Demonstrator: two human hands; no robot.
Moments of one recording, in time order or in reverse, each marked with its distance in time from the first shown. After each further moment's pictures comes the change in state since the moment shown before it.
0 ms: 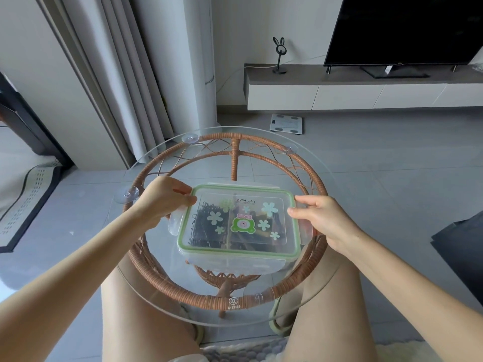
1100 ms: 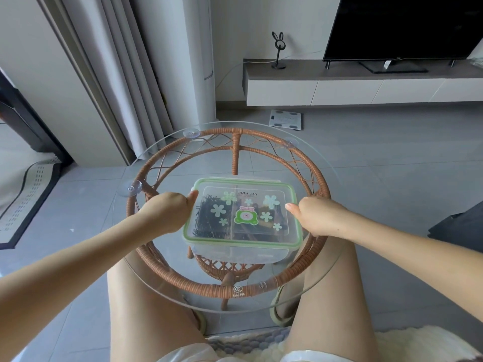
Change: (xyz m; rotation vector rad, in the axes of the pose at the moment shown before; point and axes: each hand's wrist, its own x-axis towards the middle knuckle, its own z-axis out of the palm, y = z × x) left_hand -0.017 -0.016 0.011 0.754 -0.145 0.155; right_hand -0.009 -0.021 0.013 -1.114 -0.188 -0.082
